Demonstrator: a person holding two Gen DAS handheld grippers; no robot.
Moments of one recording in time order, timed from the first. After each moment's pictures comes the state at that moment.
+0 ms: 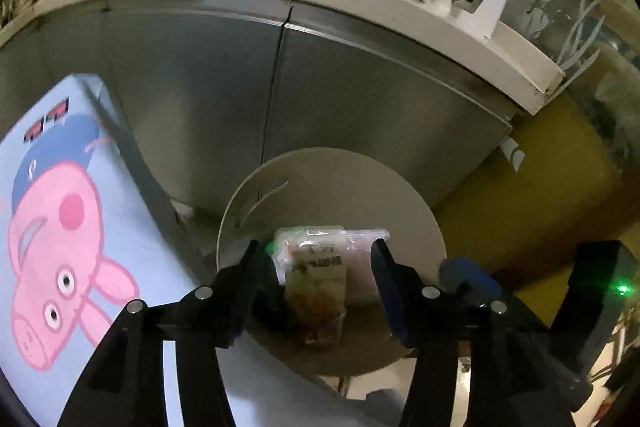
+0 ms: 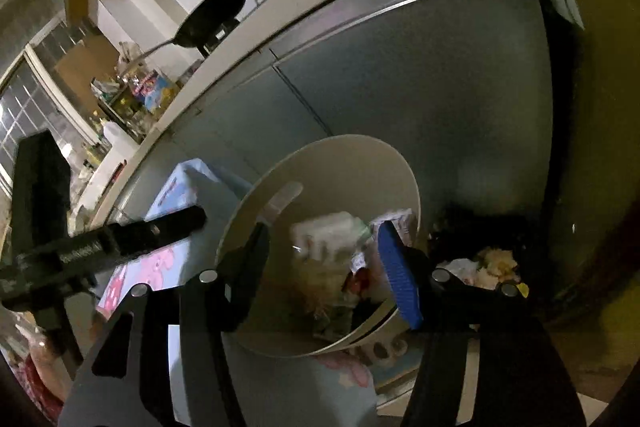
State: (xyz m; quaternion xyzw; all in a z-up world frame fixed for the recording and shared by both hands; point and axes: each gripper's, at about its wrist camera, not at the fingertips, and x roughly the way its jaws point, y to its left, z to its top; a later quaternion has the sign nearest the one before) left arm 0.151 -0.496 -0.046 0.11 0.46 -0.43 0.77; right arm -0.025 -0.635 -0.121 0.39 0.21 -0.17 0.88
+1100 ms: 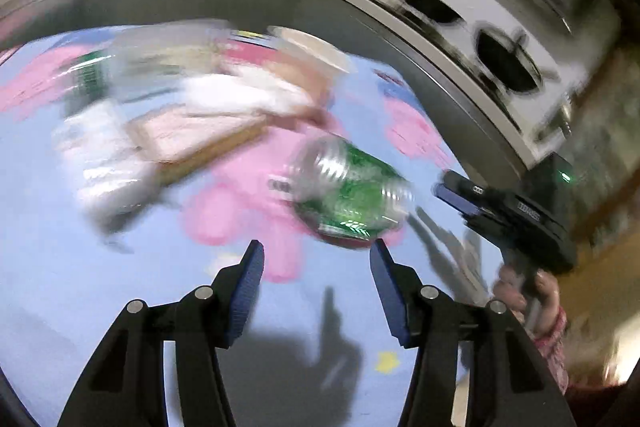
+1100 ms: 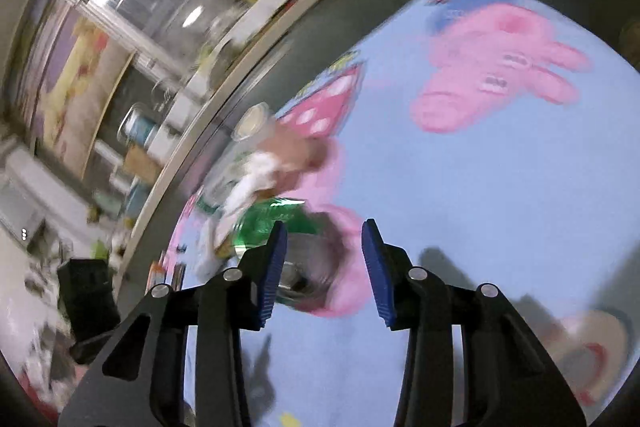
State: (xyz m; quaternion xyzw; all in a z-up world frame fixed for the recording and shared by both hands) left arm 0.093 -0.006 -0.035 -0.12 0.44 -0.25 0.85; right arm 0.112 -0.318 -0.068 0.32 0.34 0.19 0.86
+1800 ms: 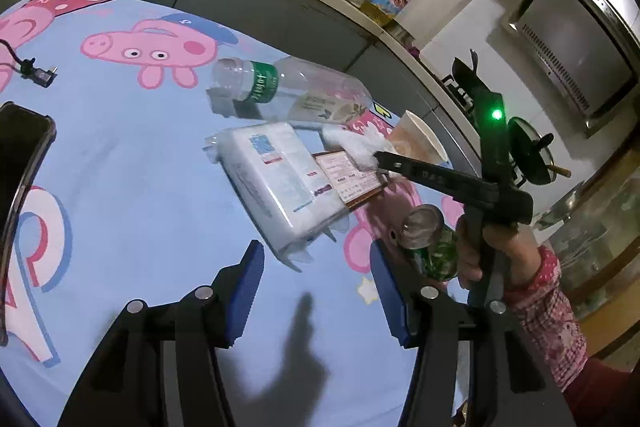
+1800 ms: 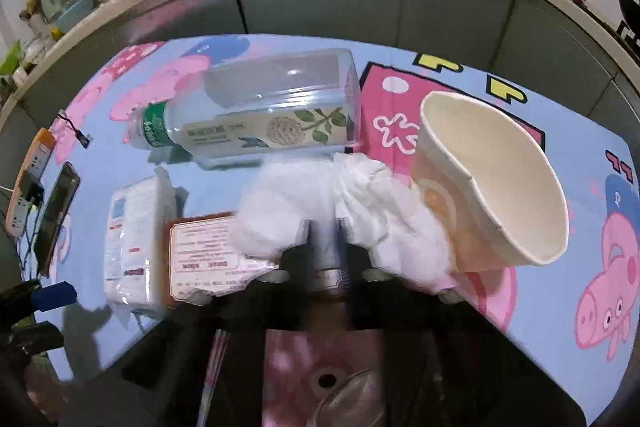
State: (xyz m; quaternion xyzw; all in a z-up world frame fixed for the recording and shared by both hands) left arm 0.100 0.123 -0.050 -0.24 0.41 -0.21 0.86; right arm 0.259 -0.101 -0.036 -0.03 0.45 0.17 0.88
